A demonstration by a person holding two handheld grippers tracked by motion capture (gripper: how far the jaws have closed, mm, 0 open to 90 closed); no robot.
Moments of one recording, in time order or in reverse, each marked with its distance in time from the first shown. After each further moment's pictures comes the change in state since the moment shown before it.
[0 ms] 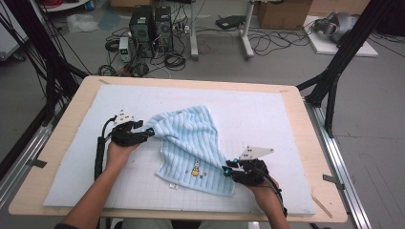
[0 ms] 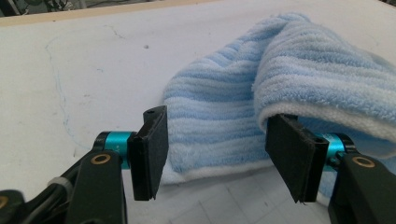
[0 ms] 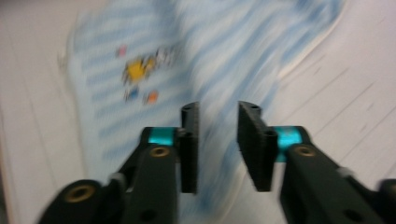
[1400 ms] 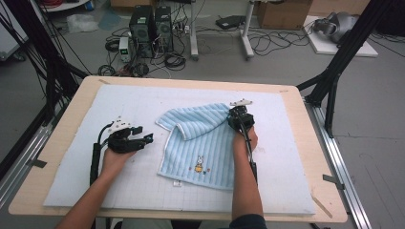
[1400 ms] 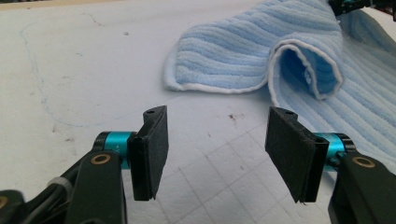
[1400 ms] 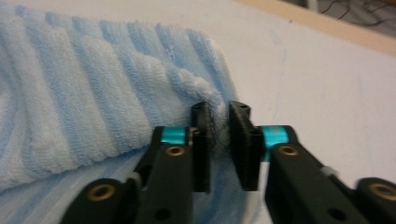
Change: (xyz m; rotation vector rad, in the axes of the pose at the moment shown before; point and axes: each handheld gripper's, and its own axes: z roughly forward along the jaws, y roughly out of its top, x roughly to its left) left arm -0.003 -0.014 -0.011 -0.003 -0.078 0.010; right arm -0.103 0.082 0.094 0.064 -0.570 0.170
